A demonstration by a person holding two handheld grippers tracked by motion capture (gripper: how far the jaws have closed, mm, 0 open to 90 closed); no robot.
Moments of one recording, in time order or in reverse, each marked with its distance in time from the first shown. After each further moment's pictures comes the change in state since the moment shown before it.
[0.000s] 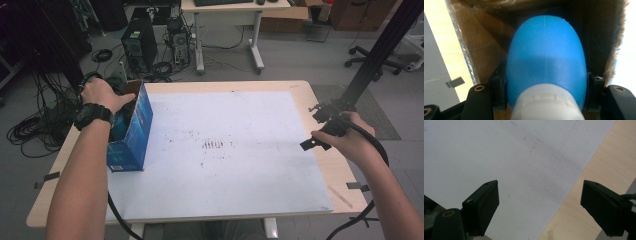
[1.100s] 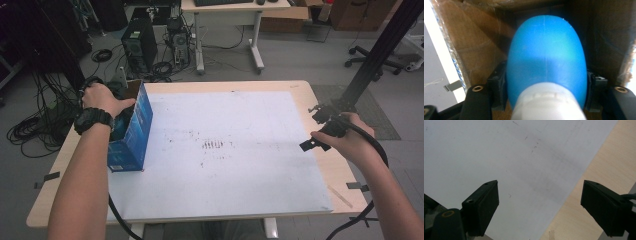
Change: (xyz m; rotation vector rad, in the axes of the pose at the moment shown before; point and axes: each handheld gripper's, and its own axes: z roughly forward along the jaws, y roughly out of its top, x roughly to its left) left arm 0.000 -0.004 0.008 -0.022 0.001 0.015; right arm 0.001 -0.001 0.002 -0.001 0.008 -0.001
